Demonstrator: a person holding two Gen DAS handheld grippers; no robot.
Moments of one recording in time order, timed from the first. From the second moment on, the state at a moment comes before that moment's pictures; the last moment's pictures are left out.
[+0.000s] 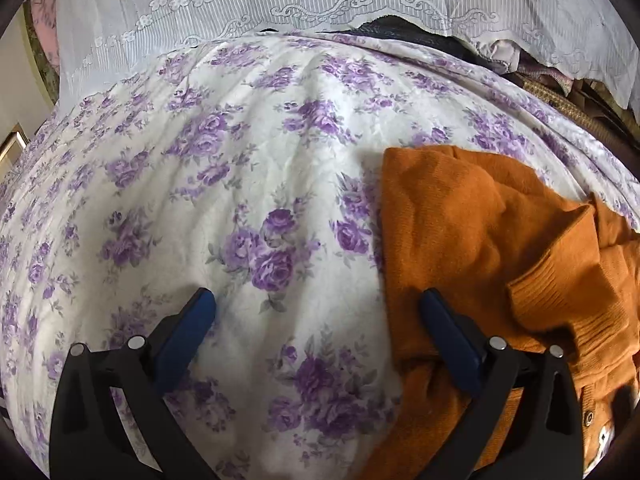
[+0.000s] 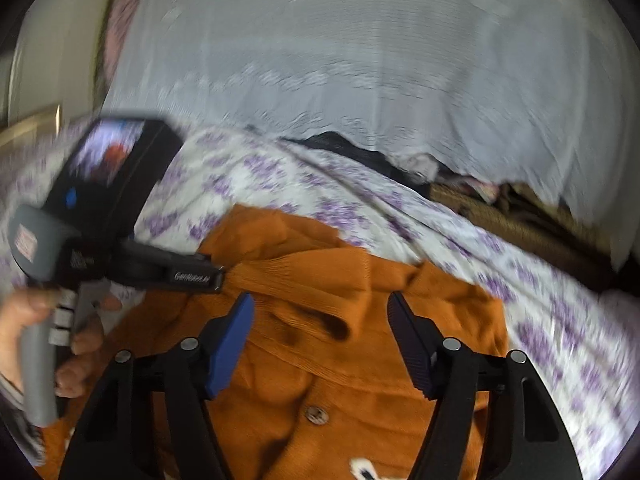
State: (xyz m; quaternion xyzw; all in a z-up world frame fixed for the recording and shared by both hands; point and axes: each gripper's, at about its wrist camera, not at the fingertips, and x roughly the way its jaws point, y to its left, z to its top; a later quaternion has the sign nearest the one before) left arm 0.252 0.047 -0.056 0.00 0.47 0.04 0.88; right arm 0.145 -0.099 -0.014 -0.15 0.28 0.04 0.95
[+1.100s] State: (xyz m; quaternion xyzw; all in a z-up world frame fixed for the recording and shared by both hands) left arm 0.237 0.040 -0.034 0.01 0.43 0.01 0.90; right arm 0.158 -0.269 -0.062 0.30 0.36 0.00 0.89
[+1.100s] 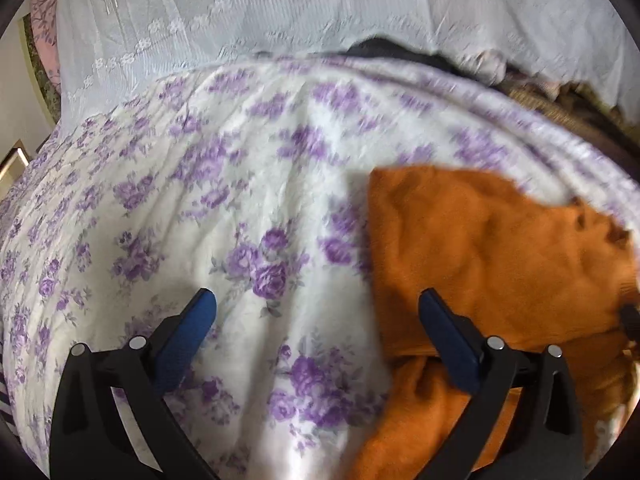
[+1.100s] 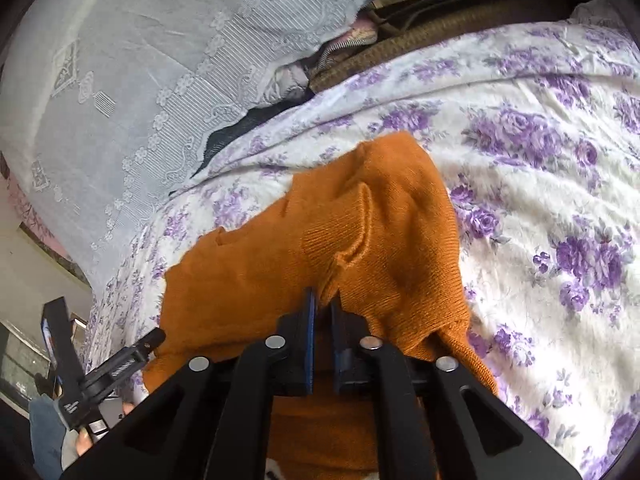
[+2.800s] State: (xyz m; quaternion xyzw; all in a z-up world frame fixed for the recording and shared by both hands) left arm 0.247 -0.013 -0.035 0.06 0.43 -0.10 0.89; right arm 0.187 -0.230 -0.032 0.09 0.36 -0.04 0.93
